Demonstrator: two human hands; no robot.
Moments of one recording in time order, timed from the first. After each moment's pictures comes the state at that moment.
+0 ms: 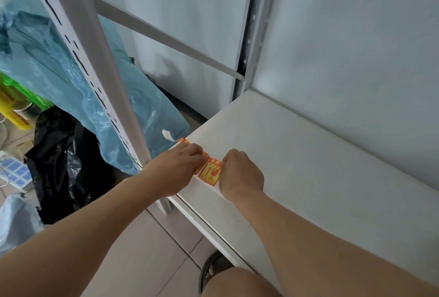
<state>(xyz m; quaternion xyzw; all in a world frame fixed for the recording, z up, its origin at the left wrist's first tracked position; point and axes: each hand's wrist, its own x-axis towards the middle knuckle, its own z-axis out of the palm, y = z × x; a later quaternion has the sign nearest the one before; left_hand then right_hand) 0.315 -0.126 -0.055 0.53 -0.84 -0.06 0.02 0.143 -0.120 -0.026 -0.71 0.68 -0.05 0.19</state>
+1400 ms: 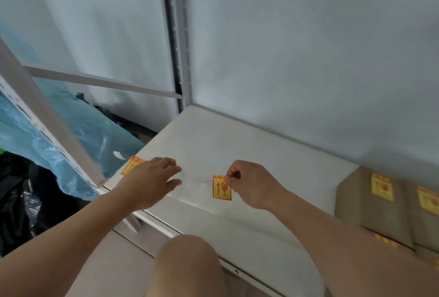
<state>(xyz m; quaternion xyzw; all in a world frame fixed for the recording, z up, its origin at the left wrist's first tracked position) 0.243 -0.089 0.004 0.50 -0.86 -0.04 0.01 -0.013 -0.052 0.044 -0.67 0.65 -0.14 0.34</state>
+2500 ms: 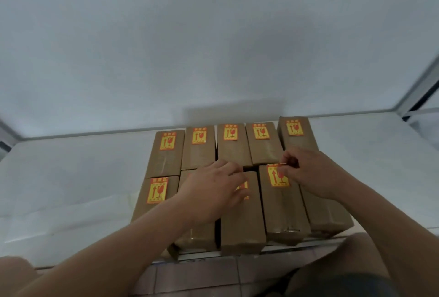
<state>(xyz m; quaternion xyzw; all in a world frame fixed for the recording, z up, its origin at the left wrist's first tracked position) -0.209 0.156 0.105 0.14 -0.99 -0.06 0.01 -0.412 0.279 0.115 -0.50 0.82 -0.18 0.22</state>
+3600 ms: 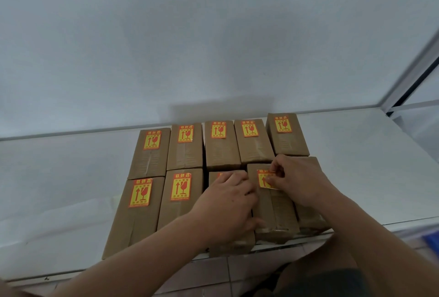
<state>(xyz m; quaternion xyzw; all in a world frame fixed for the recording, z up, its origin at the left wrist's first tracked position) -0.238 0.186 0.068 0.05 -1.00 -0.01 0.01 -0.410 0.282 0.083 -0.47 0.86 -0.11 0.15</state>
